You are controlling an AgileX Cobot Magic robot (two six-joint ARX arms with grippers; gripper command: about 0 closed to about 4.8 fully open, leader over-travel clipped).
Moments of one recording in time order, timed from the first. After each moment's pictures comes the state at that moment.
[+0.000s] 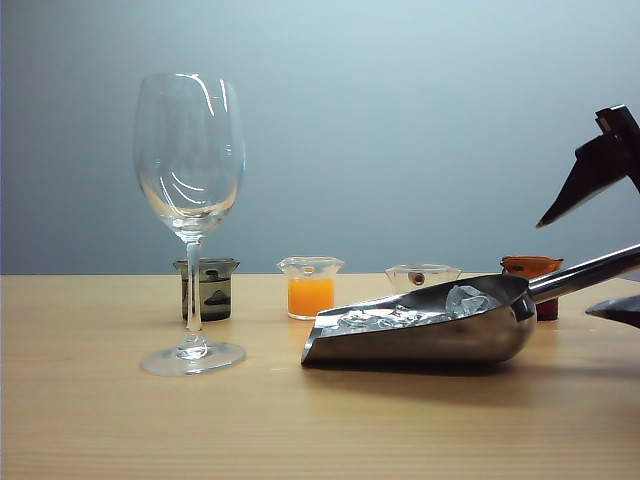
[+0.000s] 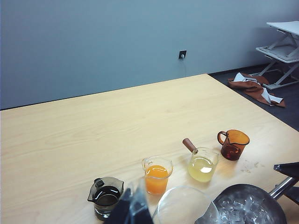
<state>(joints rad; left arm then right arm) -0.31 0.64 0.82 -0.29 0.25 -0.02 0.21 1.24 0.18 0.74 -0.21 1.18</state>
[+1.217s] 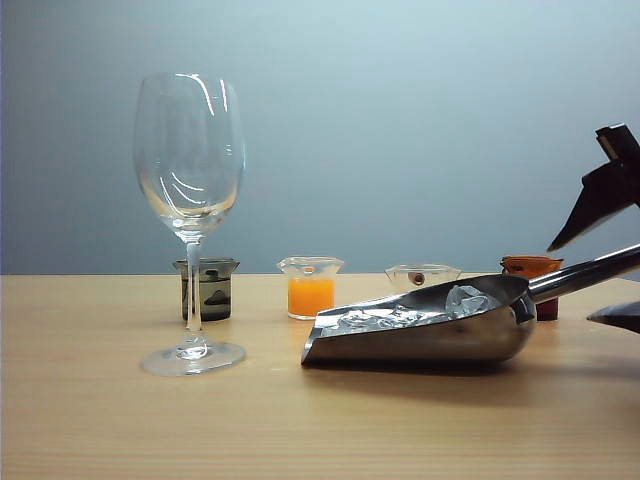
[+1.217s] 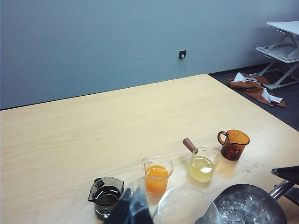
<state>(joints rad) -0.31 0.64 0.82 -0.29 0.25 -0.01 0.21 1.30 0.18 0.77 -0.18 1.21</state>
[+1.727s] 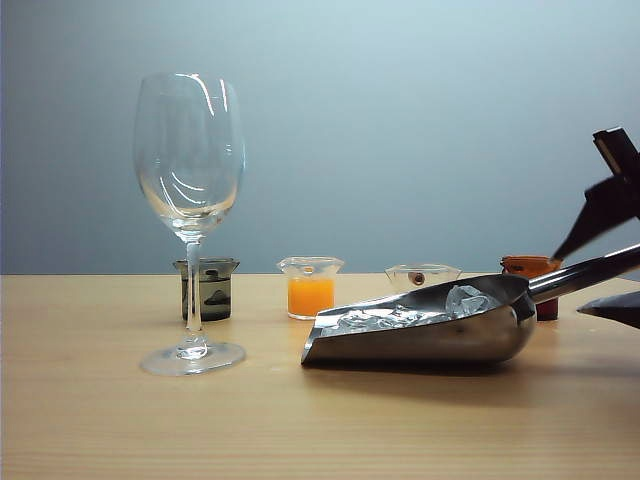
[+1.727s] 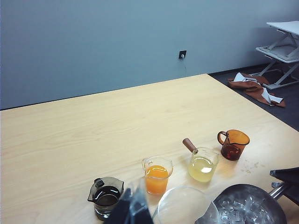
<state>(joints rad) -0.31 0.64 0.82 -0.29 0.25 -0.01 0.21 1.34 0.18 0.82 -0.18 1.21</state>
